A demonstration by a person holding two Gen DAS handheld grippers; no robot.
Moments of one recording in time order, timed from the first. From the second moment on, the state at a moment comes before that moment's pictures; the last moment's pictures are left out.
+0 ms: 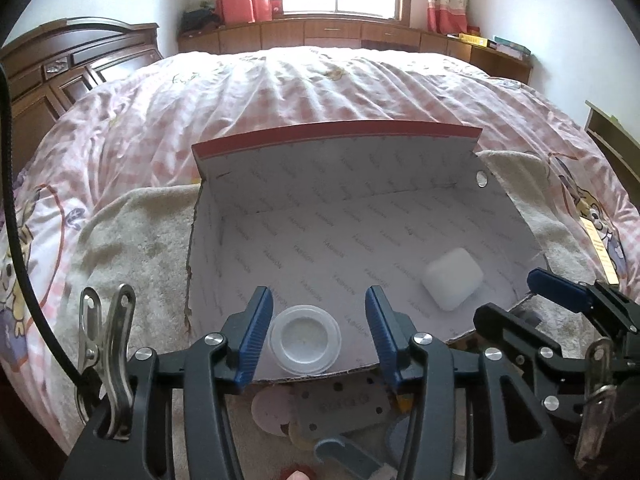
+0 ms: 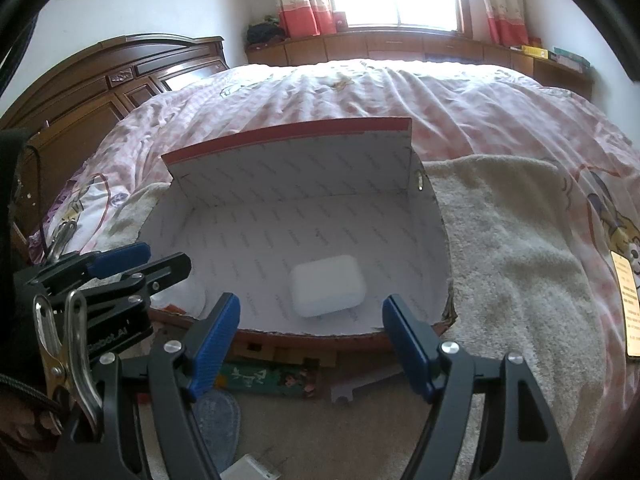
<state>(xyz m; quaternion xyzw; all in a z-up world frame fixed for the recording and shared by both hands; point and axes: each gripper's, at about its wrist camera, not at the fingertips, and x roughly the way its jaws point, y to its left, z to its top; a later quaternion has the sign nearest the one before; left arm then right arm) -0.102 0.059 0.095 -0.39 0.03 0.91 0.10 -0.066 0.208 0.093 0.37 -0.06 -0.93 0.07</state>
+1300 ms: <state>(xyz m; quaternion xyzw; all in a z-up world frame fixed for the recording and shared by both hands) -0.014 0.010 0.074 -0.41 0.02 0.91 0.07 0.019 0.193 0.072 0.40 -0.03 -0.91 0.09</state>
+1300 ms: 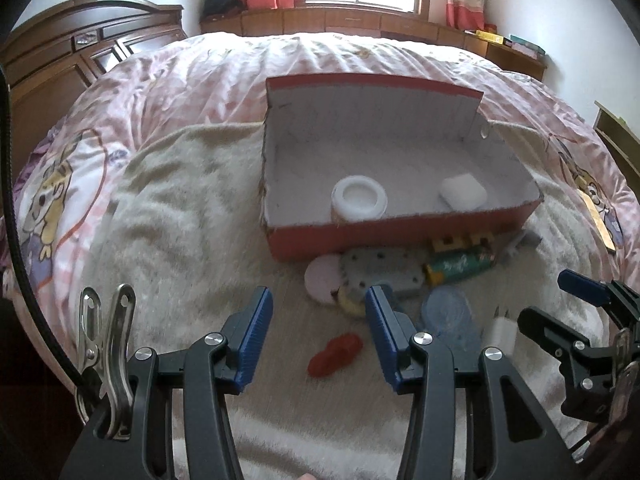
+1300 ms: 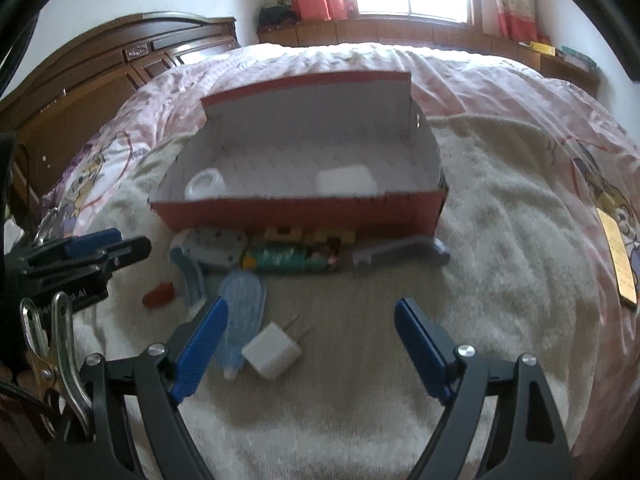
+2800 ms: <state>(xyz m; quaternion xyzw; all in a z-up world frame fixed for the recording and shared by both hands) -0.011 0.016 0.018 -0.42 0.03 0.90 0.09 0.027 0.193 0.027 0.41 -0.05 -0.91 0.10</state>
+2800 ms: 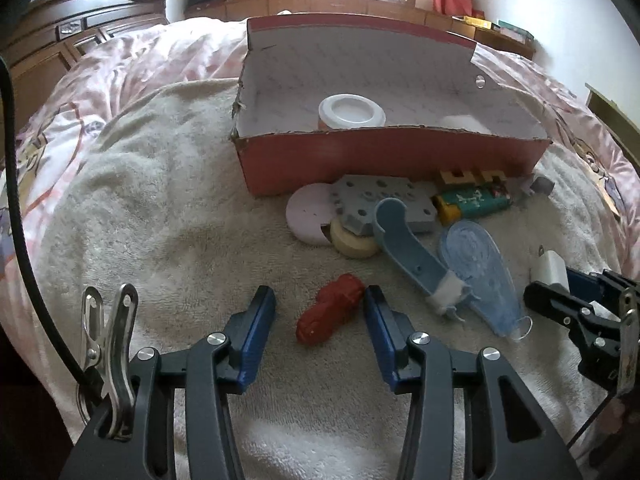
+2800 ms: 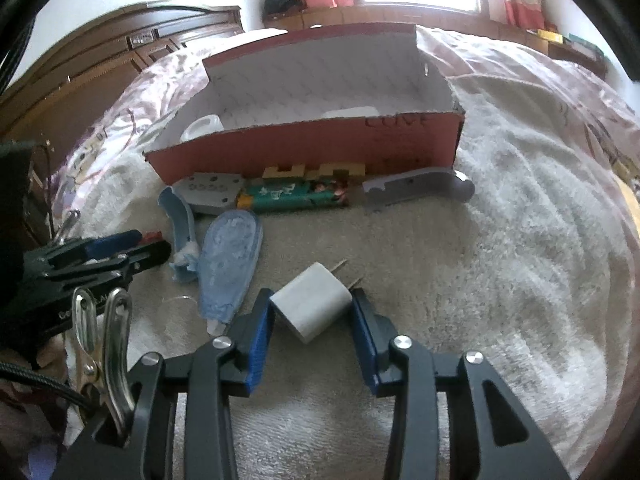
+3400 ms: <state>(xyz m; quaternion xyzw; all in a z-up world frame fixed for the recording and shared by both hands) 0.003 0.024 0.030 -0.40 0.04 0.91 0.12 0.032 0.193 0.027 0.40 -0.05 -0.91 0.10</state>
